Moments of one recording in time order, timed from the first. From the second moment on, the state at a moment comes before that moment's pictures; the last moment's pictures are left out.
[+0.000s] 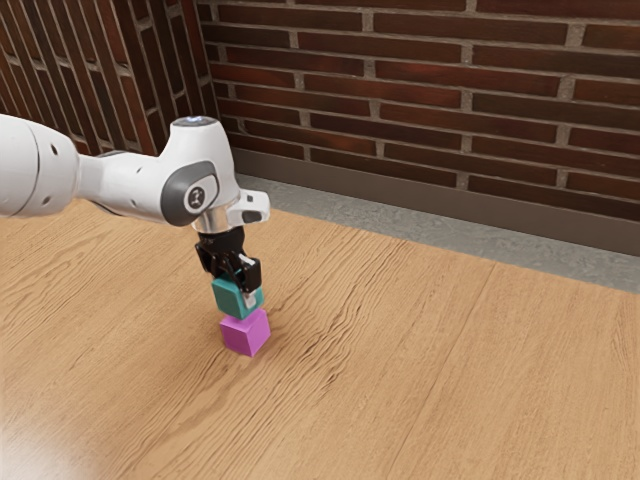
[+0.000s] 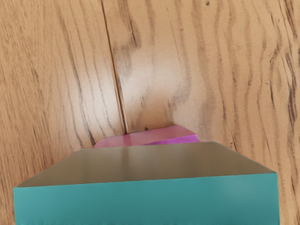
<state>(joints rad) 0.02 0.25 -0.02 -1.96 -0.03 2.17 0.20</state>
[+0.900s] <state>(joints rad) 0.02 0.26 -0.03 -1.99 -0.05 2.20 0.17</state>
